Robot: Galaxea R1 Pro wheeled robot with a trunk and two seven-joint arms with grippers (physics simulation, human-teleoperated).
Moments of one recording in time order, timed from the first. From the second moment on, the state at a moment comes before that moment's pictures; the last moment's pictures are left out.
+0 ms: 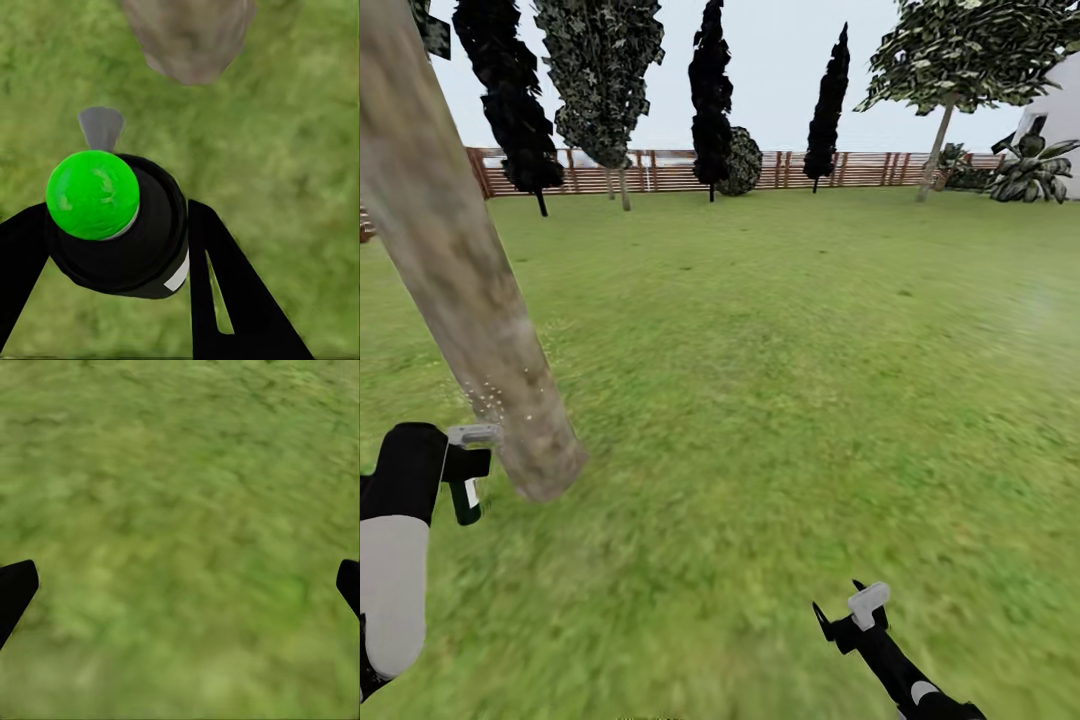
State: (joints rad) left arm -0.94 0.28 0.45 -0.85 -0.61 0.96 -0.41; right arm -0.55 -0.08 -0.59 -0.09 0.85 -0.71 0.17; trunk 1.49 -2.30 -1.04
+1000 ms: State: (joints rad) left arm -0.96 0.24 0.44 -0.94 -0.61 0.97 -0.39; right arm -0.55 -0.08 -0.59 -0.09 0.85 -0.71 0.17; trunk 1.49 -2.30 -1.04
